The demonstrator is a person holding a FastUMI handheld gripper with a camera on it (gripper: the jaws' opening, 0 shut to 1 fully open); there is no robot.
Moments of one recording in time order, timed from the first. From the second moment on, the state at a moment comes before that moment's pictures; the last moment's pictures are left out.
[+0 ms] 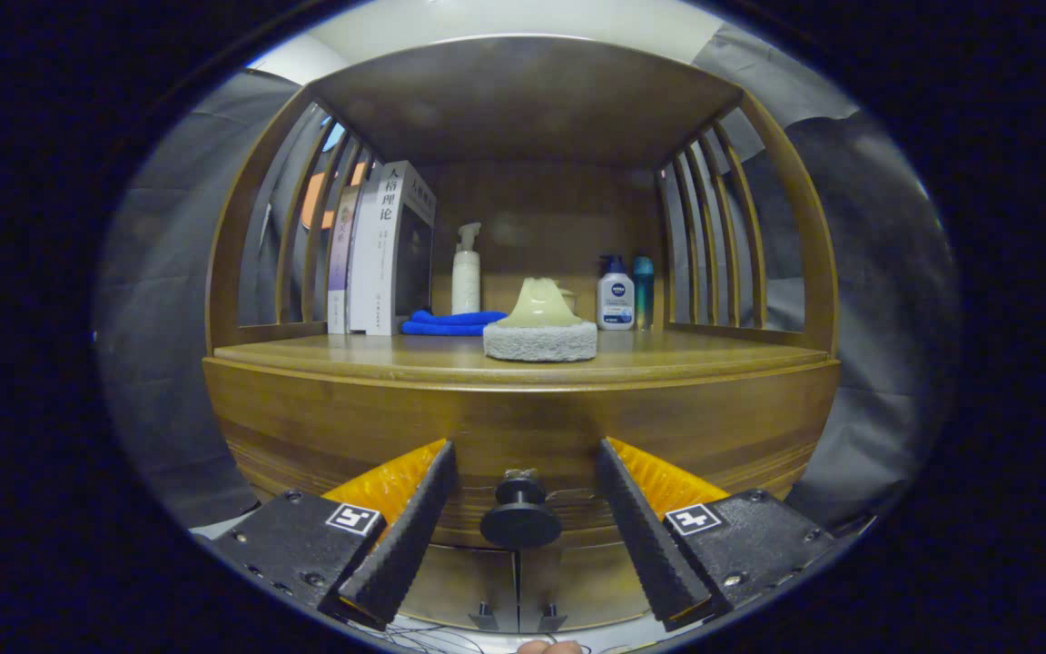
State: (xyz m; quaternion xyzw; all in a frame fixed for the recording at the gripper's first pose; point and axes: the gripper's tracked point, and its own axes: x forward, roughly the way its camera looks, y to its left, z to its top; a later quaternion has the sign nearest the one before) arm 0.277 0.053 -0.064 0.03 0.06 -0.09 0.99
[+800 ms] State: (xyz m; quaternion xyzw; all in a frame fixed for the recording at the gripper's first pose) arm 0.123 -0.008 0.021 0.04 0.04 -0.01 1.00
